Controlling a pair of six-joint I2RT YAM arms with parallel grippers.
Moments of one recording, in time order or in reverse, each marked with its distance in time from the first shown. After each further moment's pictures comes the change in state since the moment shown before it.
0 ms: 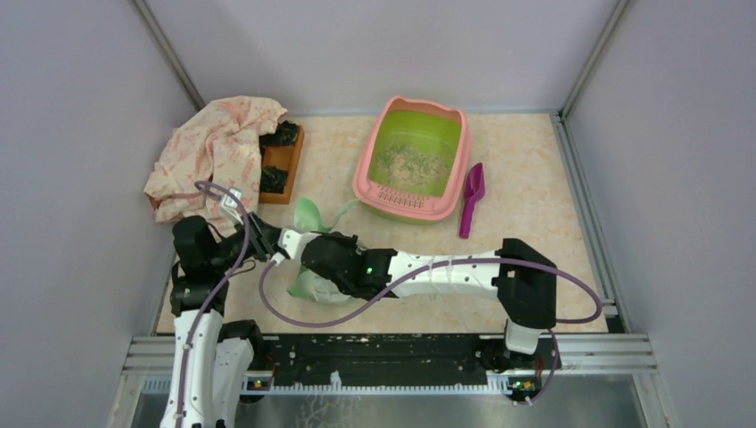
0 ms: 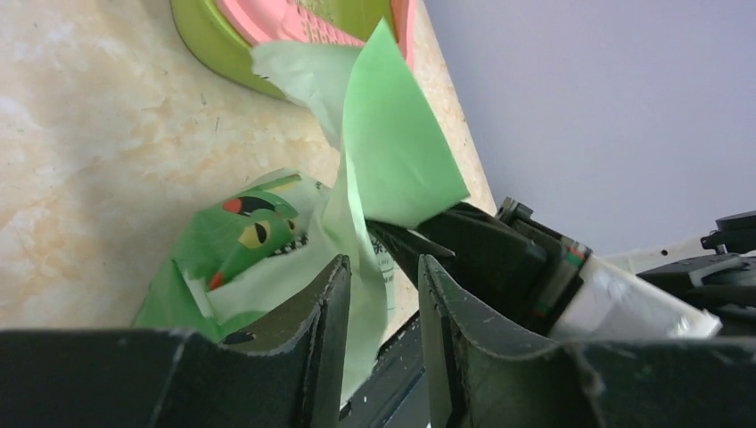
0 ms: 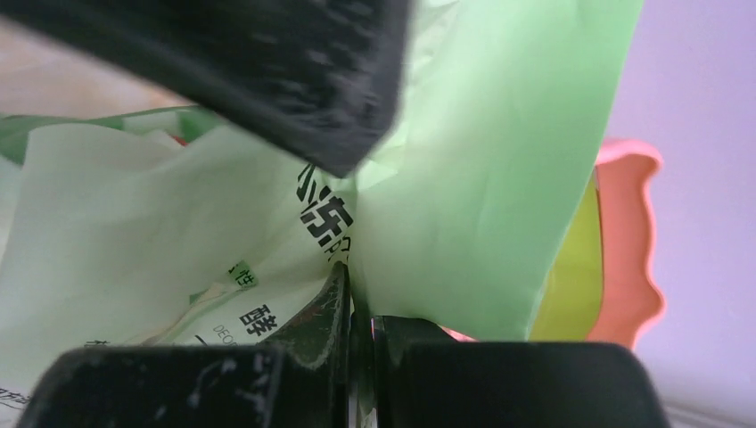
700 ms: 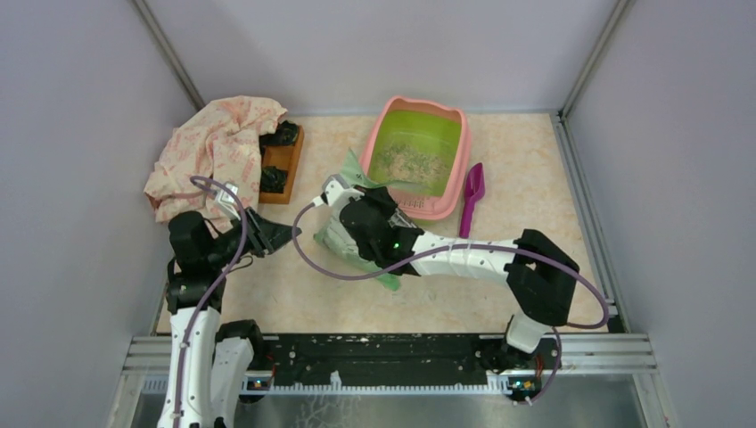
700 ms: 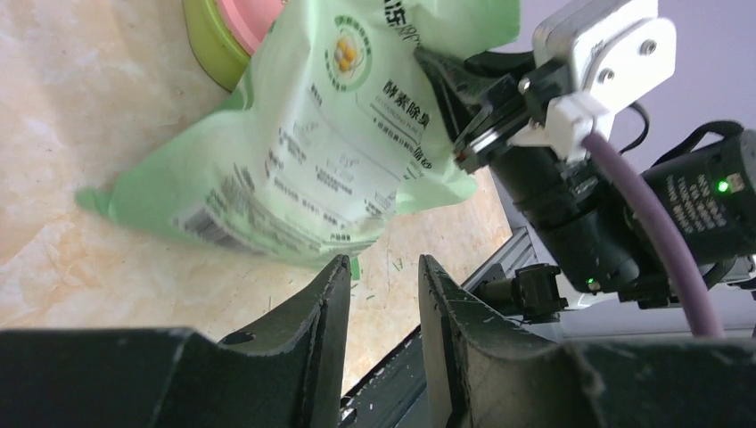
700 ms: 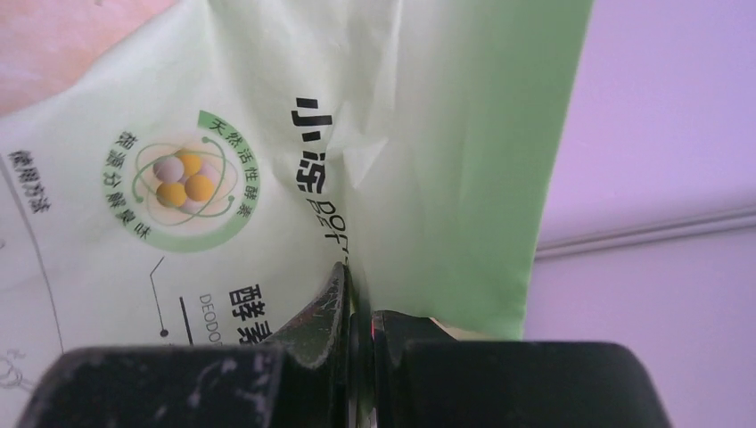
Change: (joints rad) left arm 0.000 0.024 0.068 -0.039 -0.034 0.031; right arm -0.203 -0.070 -0.178 0.387 0.310 -0.142
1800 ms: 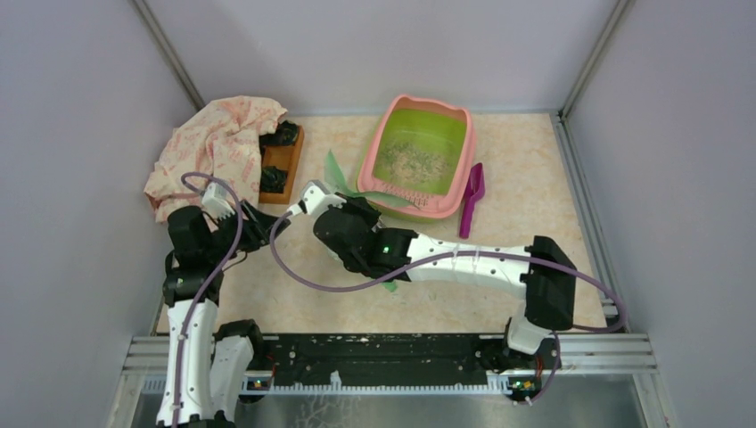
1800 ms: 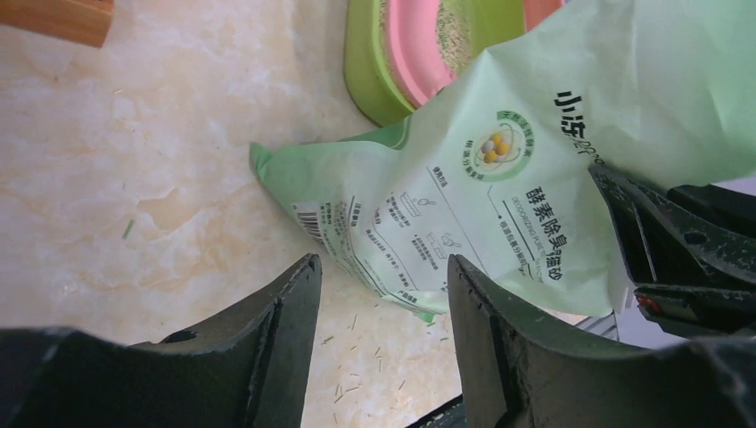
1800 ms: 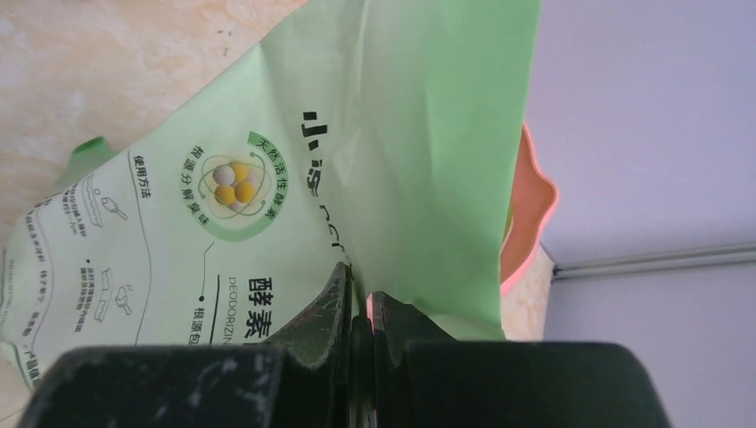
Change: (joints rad) left arm 0.028 0.040 0.047 -0.098 -0.254 0.090; right arm 0.124 -0.041 0.233 -0.408 -0.045 0.234
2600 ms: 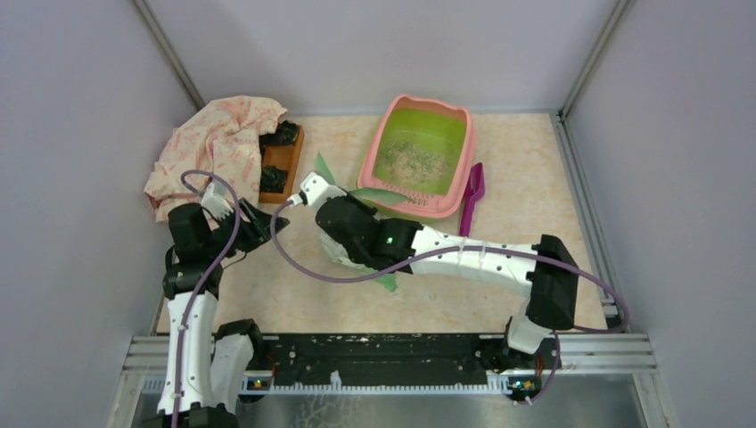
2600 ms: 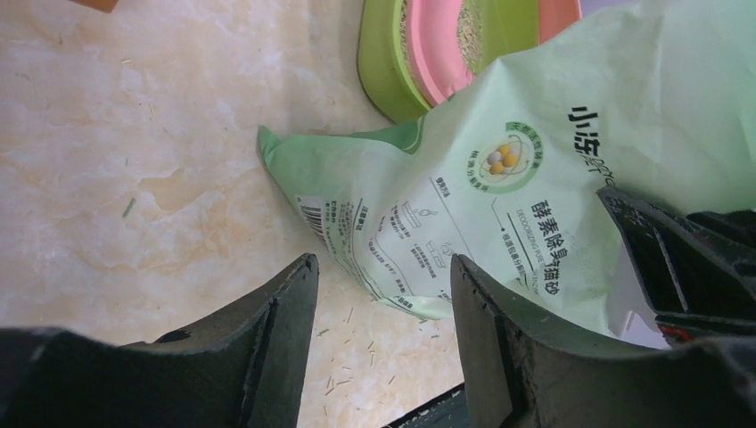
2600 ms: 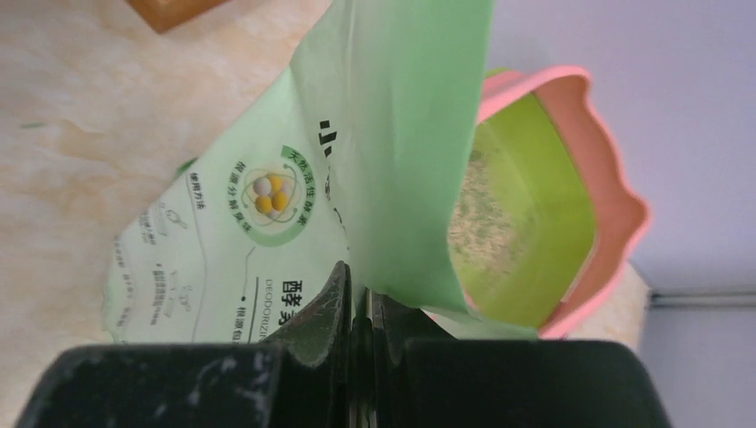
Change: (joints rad) left arm 0.038 0.061 0.000 -0.028 -0.001 -0.028; right arm -0.006 0.012 0.031 -0.022 -0.079 0.094
